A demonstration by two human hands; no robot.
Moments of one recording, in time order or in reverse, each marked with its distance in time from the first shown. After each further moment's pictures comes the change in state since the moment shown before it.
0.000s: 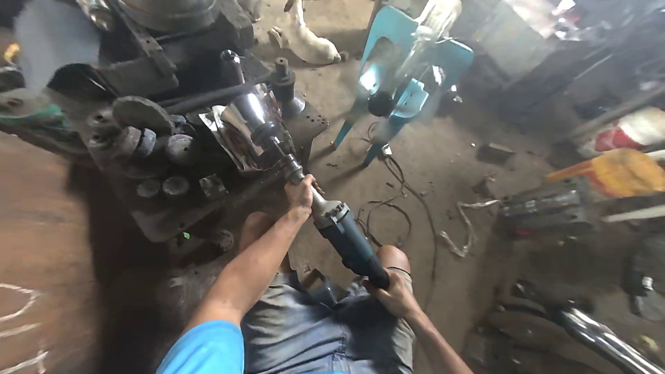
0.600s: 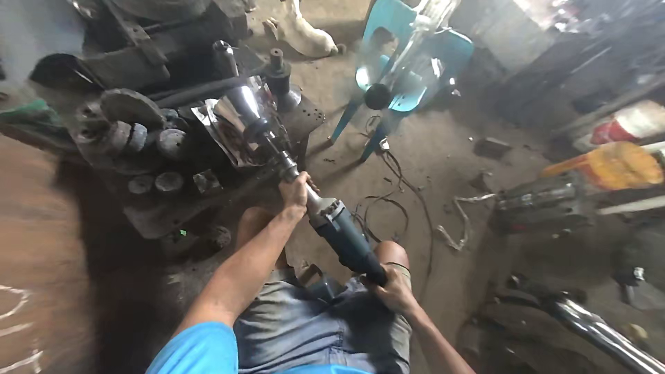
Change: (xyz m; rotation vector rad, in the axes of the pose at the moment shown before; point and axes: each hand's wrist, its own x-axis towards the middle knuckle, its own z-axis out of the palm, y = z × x) left_hand -0.004 -0.002 -0.006 0.030 0.016 -0.002; right_hand -0.004 -0.003 -0.002 -0.039 -0.010 -0.018
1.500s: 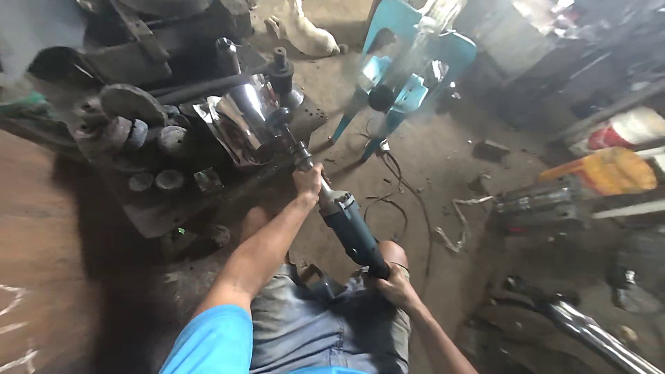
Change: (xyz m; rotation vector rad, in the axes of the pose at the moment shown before) left_hand 0.020 -0.001 0.034 0.075 -0.029 -0.041; right_hand 0.009 -0.003 -0.006 0.151 -0.005 0.096
